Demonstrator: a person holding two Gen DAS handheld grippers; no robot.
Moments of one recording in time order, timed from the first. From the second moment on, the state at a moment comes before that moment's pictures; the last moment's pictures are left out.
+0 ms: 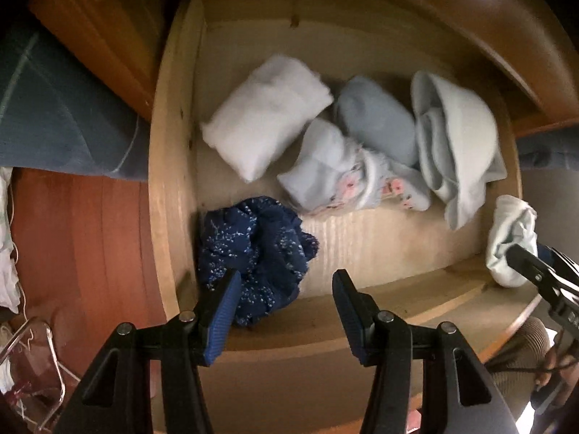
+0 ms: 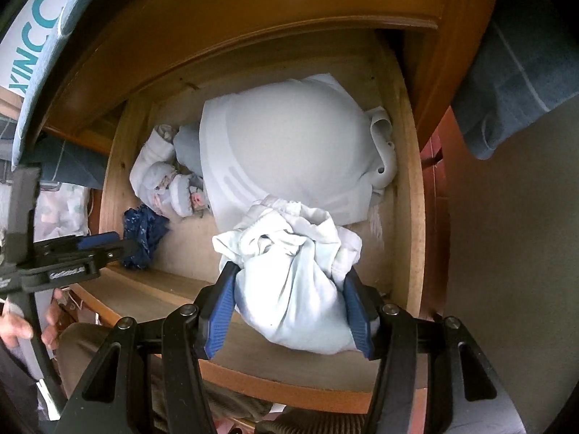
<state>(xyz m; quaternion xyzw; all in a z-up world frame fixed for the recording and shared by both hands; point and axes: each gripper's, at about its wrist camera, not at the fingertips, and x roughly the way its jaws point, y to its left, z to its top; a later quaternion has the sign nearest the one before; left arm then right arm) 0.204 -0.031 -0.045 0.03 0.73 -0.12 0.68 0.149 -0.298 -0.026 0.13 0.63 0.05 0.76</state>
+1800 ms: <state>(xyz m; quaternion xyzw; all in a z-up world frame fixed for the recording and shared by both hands) 0.173 -0.024 0.037 0.03 0.65 -0.12 0.75 0.144 -0.297 -0.018 0.12 0.62 0.06 0.78</state>
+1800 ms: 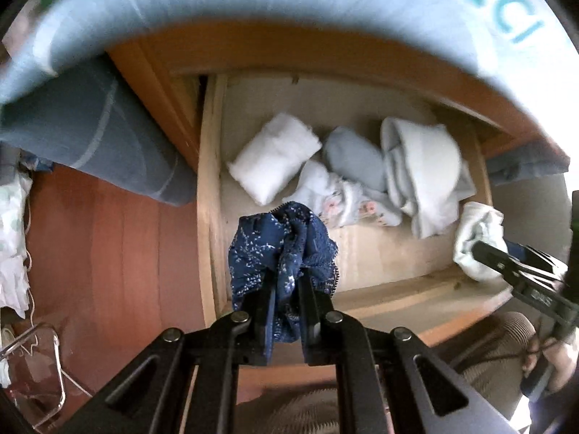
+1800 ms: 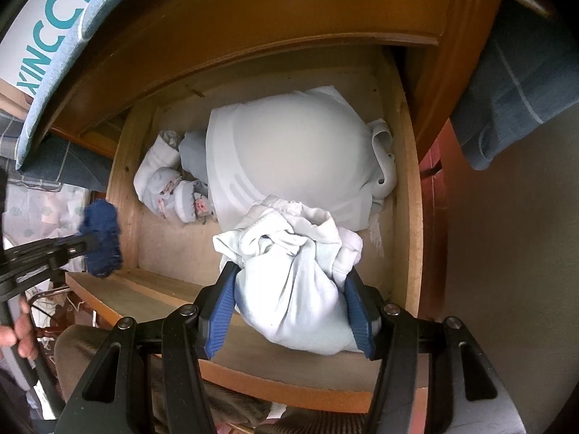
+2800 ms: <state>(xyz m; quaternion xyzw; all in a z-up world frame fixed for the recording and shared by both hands) 0.160 -0.039 0.326 0.05 0.39 -0.20 0.90 0.139 -0.292 -0.008 0.11 0.60 0.05 0.79</state>
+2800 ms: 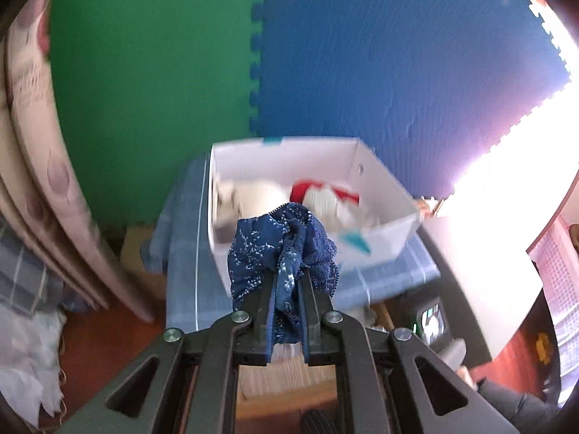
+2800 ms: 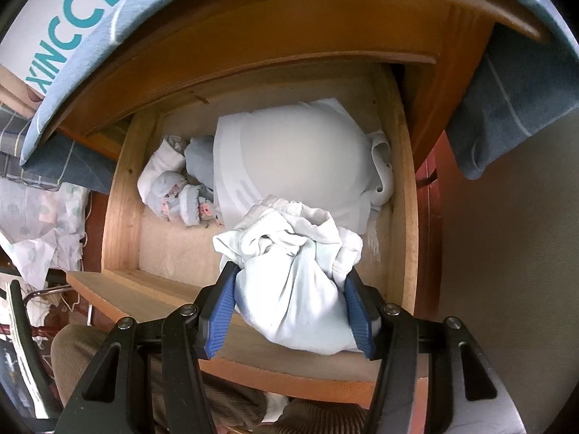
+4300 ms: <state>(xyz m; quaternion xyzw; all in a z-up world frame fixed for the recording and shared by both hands) 0.276 -0.144 0.236 0.05 0.44 -0.17 0.88 0.138 -0.300 0.000 0.14 0.59 0.07 0.79</state>
